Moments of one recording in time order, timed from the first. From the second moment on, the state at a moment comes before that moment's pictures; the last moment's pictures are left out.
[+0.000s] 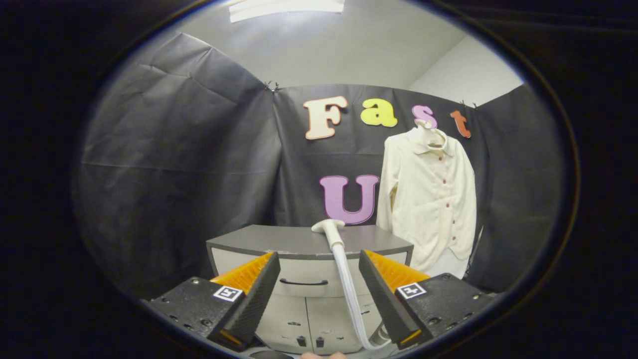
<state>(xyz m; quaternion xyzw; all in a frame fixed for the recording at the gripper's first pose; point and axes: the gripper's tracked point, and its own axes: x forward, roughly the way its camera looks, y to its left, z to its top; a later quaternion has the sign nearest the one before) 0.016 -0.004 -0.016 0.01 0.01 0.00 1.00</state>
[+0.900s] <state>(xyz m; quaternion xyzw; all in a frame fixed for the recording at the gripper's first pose) 0.112 -0.017 -0.019 -0.01 0.01 0.01 1.00</state>
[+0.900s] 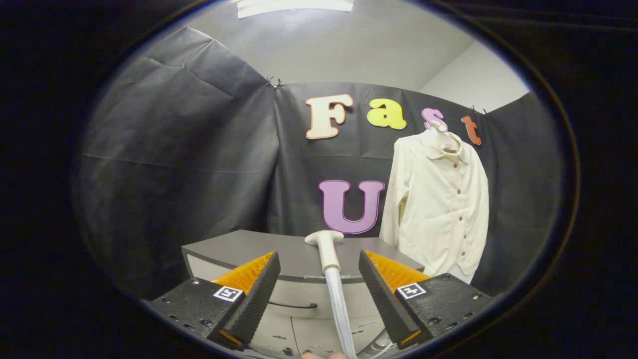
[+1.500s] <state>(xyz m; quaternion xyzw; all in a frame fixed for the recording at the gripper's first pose) 0.209 -0.028 -0.049 -0.01 0.06 0.00 1.00</state>
